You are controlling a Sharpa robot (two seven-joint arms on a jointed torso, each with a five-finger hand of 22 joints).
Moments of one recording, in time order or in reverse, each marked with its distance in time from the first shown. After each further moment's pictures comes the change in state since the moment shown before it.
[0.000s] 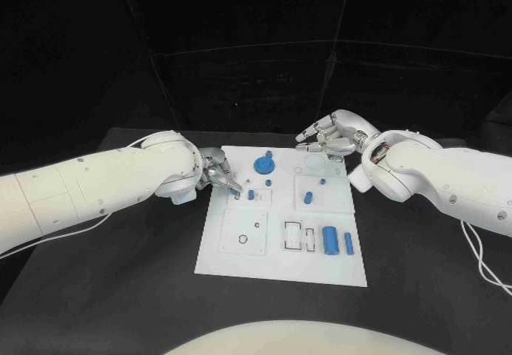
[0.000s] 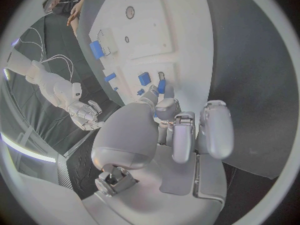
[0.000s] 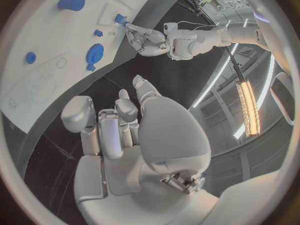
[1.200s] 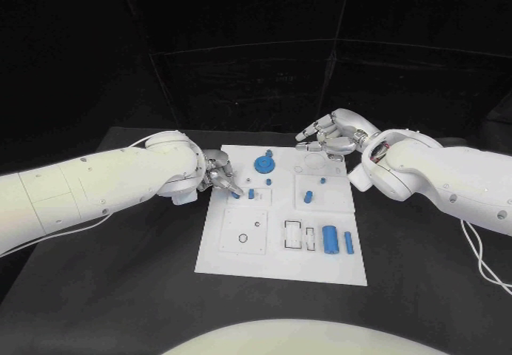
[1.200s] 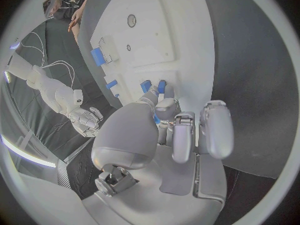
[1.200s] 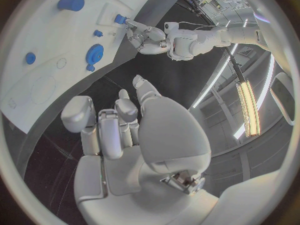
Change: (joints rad) left arm 0.000 0.007 -0.001 0.007 -0.014 0.050 -0.006; left_hand 0.001 0.002 0.006 0.000 -0.002 0.000 0.000 0.003 0.000 0.000 0.001 0.000 0.003 -0.004 -0.004 0.000 0.000 0.000 0.000 0.000 0.000 -0.001; right arm 0.000 0.001 0.000 0.000 -0.002 0.001 0.000; right_hand 0.000 0.000 0.000 0.000 0.000 0.000 0.000 0.000 0.000 0.000 0.000 0.000 0.000 0.000 0.000 0.000 0.000 0.000 0.000 0.000 0.000 0.000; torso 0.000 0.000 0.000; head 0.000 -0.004
